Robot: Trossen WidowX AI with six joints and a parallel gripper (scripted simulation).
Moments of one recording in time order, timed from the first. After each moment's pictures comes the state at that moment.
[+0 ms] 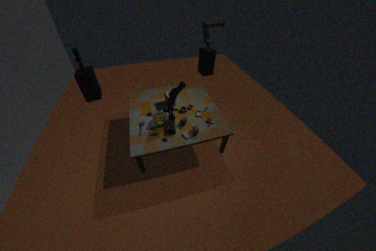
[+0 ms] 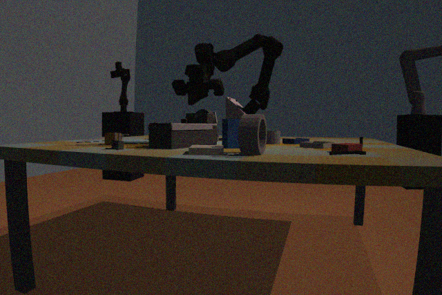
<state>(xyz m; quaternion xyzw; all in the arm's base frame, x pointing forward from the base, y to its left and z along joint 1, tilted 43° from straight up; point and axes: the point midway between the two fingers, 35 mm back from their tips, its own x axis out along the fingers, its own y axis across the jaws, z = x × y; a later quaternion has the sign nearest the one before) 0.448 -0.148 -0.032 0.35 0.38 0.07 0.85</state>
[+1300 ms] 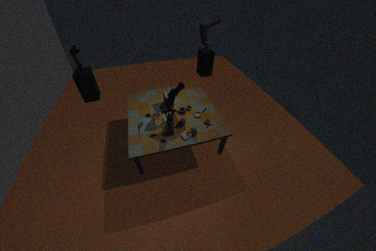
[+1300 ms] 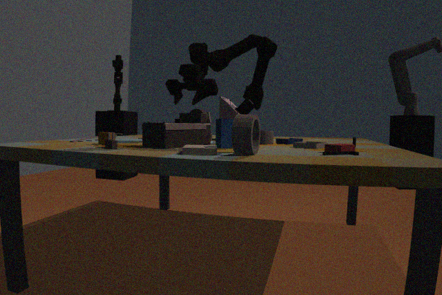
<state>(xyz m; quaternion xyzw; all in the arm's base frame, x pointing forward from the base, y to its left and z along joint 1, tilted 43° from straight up) 0.448 -0.148 -0.032 0.35 0.38 0.07 0.85</state>
